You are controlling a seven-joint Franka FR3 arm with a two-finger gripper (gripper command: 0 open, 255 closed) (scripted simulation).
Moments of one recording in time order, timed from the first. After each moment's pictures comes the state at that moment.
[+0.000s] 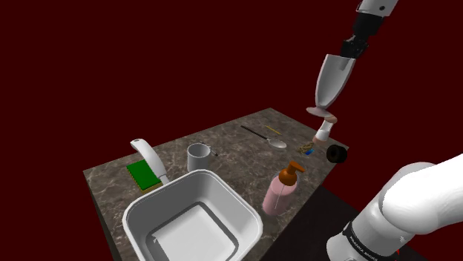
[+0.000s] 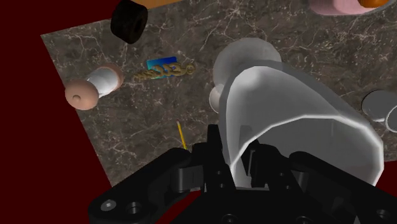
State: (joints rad) arm -0.13 -0.48 -0.31 -1.86 -0.14 1.47 -0.24
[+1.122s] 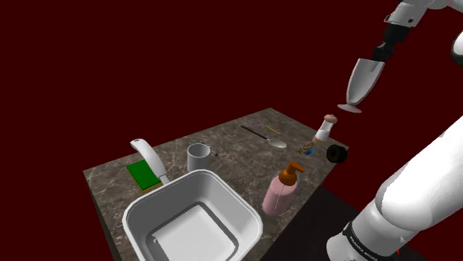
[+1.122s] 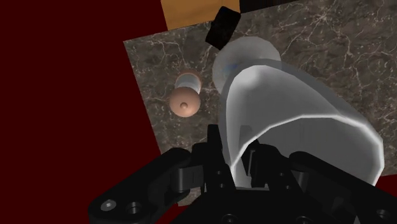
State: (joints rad) arm -0.21 -0.09 -0.73 -1.48 -0.02 1.47 -0.75
